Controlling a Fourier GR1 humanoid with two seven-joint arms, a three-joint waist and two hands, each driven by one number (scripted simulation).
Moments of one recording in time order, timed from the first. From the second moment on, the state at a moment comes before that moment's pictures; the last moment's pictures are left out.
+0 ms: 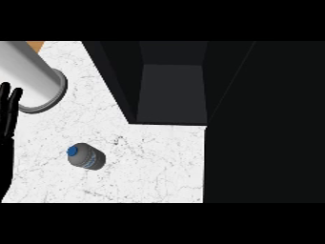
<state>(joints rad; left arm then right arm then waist) 0.02 0.09 0.06 -2.10 -0.01 0.00 -0.02 0.03 -0.10 -0.01 -2.10 0.03 -0.02 0.00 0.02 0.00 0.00</state>
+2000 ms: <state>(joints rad) 0.23 0.09 0.20 -1.83 0.20 -0.19 0.05 0.72 -0.15 0.32 -2.50 -0.08 0.24 -0.06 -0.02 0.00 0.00</state>
